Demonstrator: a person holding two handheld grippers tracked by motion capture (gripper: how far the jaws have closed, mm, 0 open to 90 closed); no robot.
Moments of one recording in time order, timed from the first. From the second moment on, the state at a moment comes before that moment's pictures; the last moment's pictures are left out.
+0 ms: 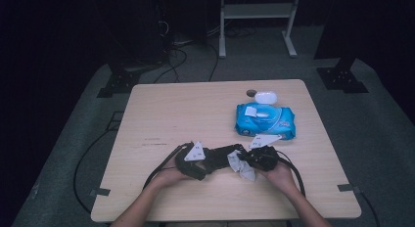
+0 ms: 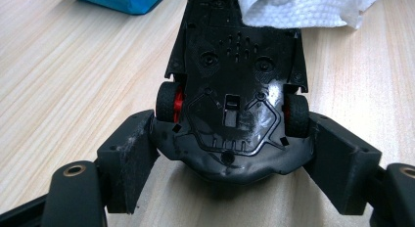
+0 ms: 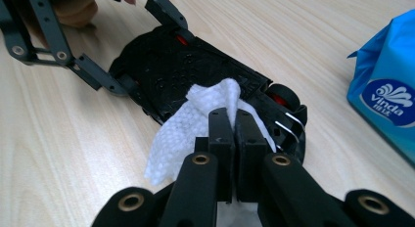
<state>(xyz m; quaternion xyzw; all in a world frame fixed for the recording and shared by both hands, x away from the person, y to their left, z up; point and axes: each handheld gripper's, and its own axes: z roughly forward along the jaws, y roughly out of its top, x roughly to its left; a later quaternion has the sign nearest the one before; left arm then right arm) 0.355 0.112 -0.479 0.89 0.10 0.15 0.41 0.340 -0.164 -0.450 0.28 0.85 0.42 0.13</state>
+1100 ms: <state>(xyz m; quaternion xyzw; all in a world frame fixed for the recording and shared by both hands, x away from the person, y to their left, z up) 0.356 0.112 -0.479 0.90 0.10 0.16 0.40 0.382 -0.161 -0.438 0.33 0.85 0.38 0.16</state>
